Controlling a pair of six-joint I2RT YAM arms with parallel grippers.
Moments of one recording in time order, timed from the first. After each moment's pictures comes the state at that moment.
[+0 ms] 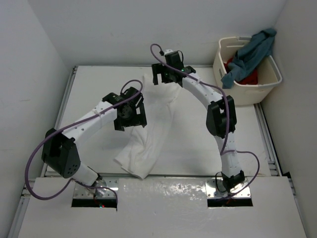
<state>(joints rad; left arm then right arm) -0.57 1.50 1.25 -1.03 -0.13 -0.74 0.45 2.31 2.07 -0.41 -0.02 0.17</state>
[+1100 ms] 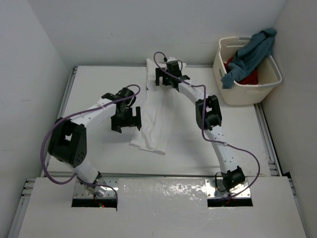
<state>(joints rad) -0.40 1.62 1.16 -0.89 0.02 -0.51 0.40 2.73 2.36 -0.22 0.02 0.24</state>
